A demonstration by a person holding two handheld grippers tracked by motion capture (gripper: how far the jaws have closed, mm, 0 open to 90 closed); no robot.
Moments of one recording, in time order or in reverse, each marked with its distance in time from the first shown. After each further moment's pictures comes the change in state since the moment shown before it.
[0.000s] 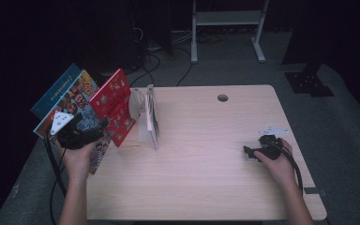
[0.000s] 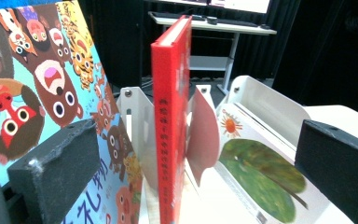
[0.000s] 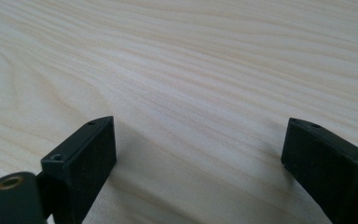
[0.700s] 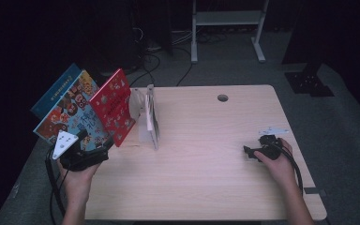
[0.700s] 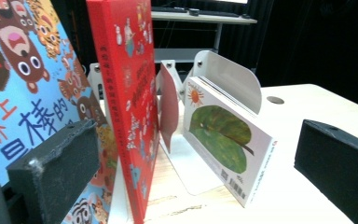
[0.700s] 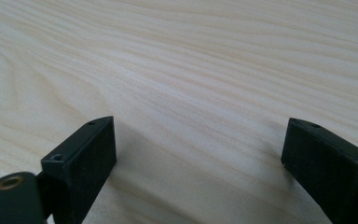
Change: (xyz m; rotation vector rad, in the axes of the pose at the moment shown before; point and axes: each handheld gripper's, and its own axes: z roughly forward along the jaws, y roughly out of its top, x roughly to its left) left arm -0.032 -0.024 -0.037 0.019 -0.054 0.035; right arm 0.000 0.000 0.000 0.000 0.000 0.000
